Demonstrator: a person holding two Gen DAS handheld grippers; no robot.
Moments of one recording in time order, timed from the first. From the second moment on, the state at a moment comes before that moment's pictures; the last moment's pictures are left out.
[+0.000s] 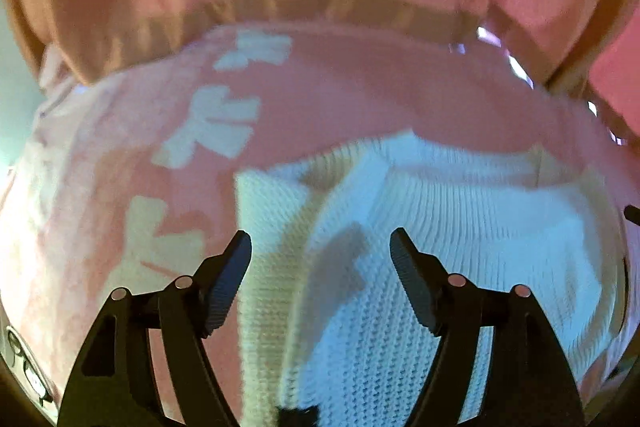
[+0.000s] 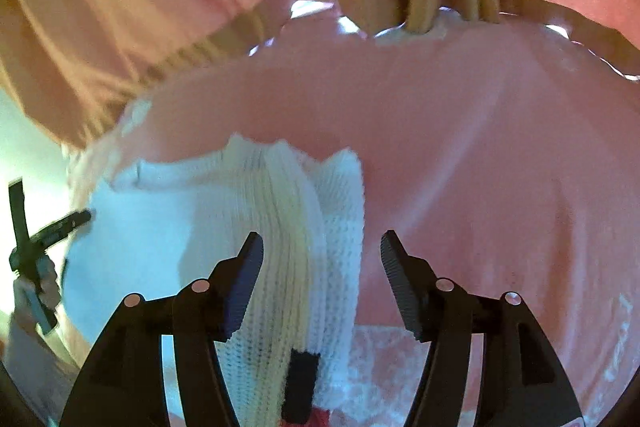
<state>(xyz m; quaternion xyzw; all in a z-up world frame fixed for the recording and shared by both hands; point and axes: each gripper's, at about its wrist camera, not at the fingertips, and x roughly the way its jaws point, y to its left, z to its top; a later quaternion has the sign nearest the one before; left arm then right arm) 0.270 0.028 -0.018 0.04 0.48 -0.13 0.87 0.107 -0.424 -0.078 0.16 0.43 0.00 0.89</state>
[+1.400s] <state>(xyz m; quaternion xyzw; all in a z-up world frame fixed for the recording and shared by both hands) 0.306 0.049 -0.020 -0.05 0.52 -0.08 0.85 0.142 -0.414 -0.056 0.13 0.40 -0.06 0.90</state>
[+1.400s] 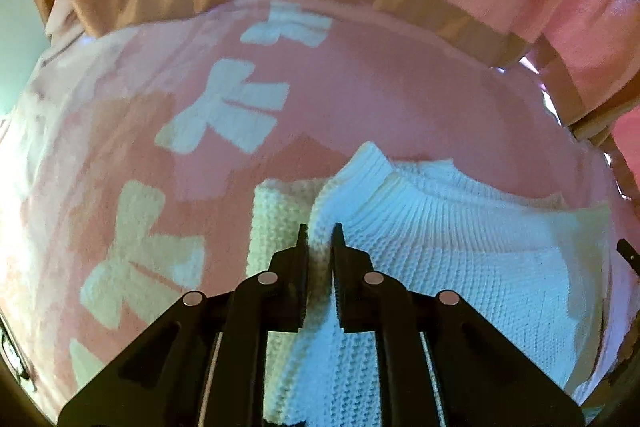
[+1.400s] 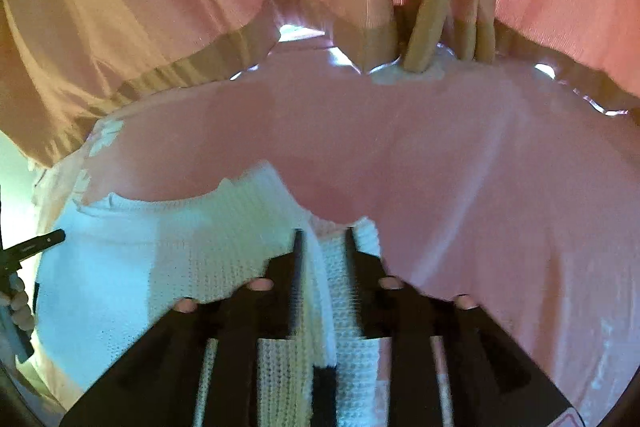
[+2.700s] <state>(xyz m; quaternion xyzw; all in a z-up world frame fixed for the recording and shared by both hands) 0.294 0.018 -0.025 0.01 0.51 -0.07 0.86 0.144 -0.377 -0.082 0.10 0.50 0.01 0.86</state>
